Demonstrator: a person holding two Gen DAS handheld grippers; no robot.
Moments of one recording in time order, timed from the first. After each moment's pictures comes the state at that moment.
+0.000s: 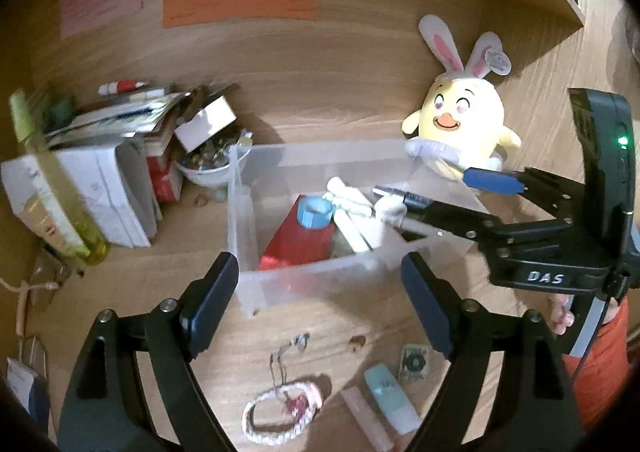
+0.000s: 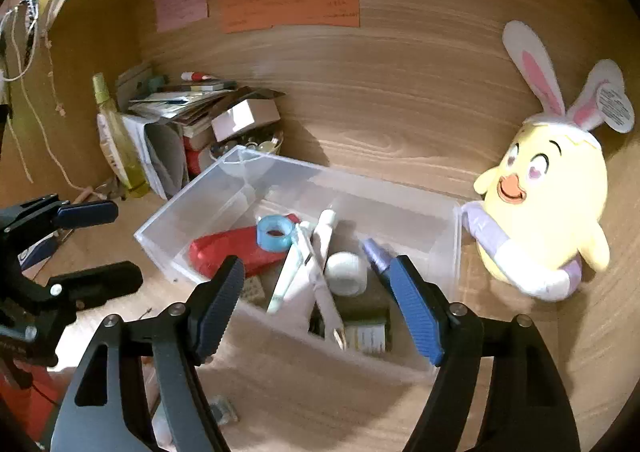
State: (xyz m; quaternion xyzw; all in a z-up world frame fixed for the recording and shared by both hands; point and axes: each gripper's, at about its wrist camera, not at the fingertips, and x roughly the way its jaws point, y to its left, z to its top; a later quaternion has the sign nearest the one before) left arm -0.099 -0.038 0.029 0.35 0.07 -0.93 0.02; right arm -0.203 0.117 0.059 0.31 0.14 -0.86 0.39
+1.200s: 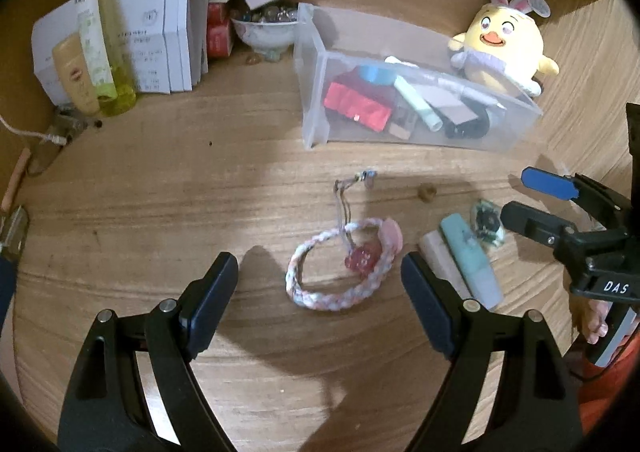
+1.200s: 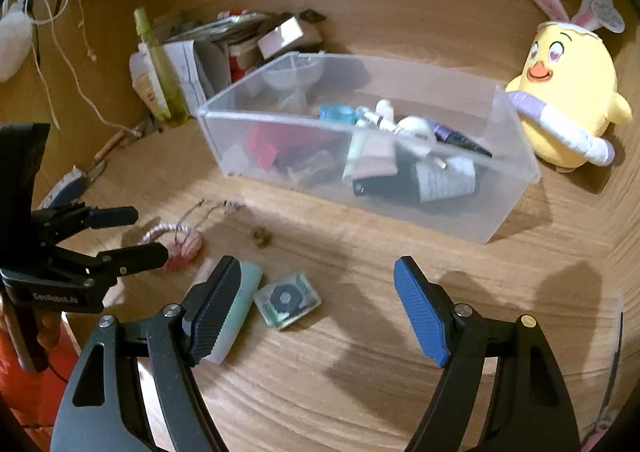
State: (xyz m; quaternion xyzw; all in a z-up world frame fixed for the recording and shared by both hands) left arm -0.029 -0.062 -0.064 0.44 0.11 -0.89 0.06; right arm -0.126 0.129 -0.016 0.38 0.13 -0.82 0.40
